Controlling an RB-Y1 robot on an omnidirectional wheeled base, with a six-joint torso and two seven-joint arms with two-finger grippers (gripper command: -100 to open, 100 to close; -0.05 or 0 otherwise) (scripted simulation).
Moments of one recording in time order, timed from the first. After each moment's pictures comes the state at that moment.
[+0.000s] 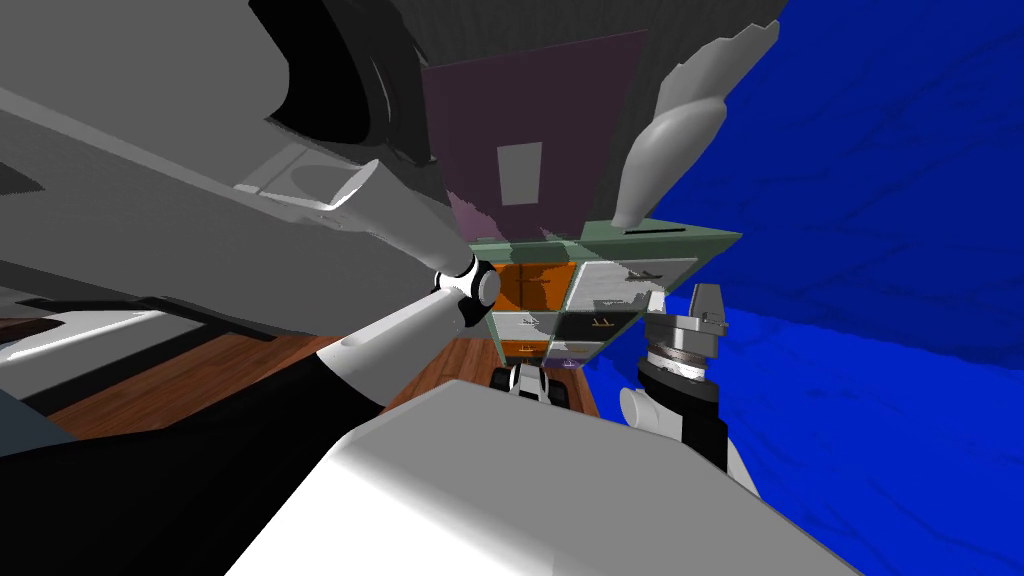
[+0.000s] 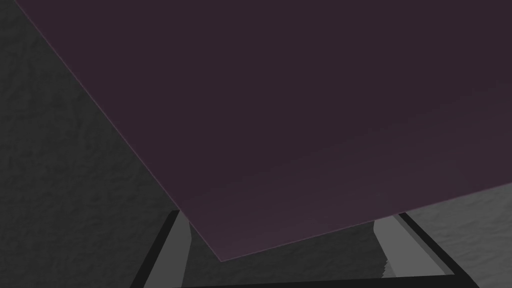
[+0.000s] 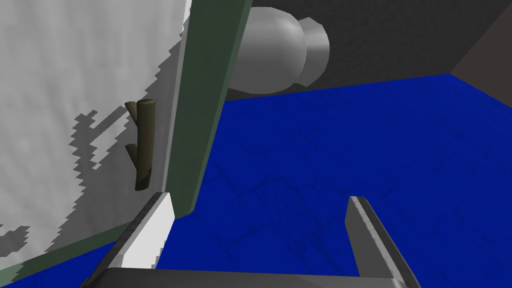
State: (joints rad) left arm -1.46 0.11 0.35 -2.35 -0.37 1.95 -0.67; right arm 0.52 0.00 -0.03 -2.28 0.04 -0.54 0.03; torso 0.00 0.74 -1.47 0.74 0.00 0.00
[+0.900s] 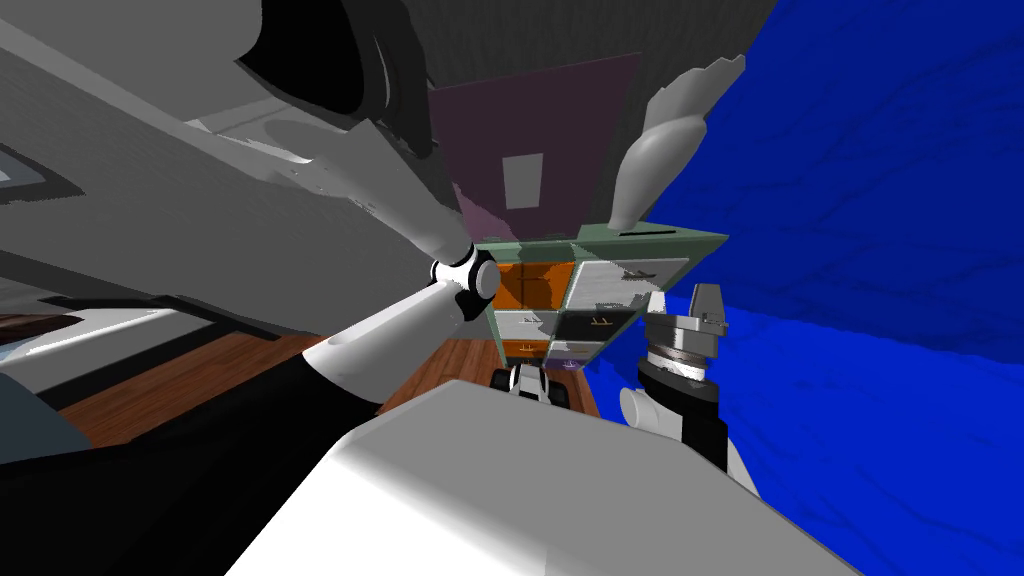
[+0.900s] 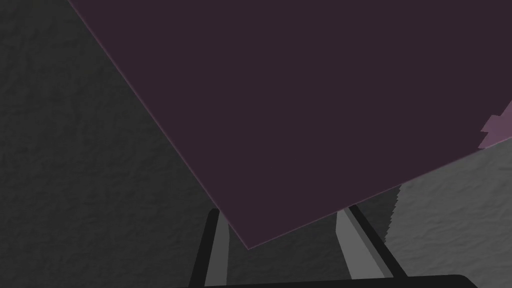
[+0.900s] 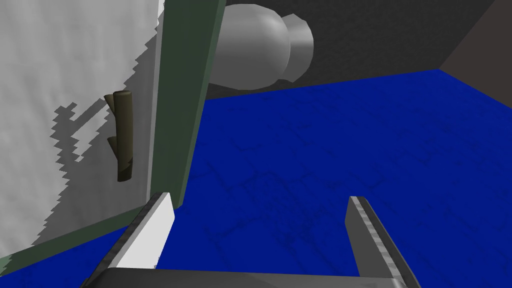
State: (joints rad) left arm -1.53 0.12 0.38 -2.22 -0.39 1.98 -0.67; right arm 0.52 0.00 -0.03 -2.28 0.04 -0.54 0.03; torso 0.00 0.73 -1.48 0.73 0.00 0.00
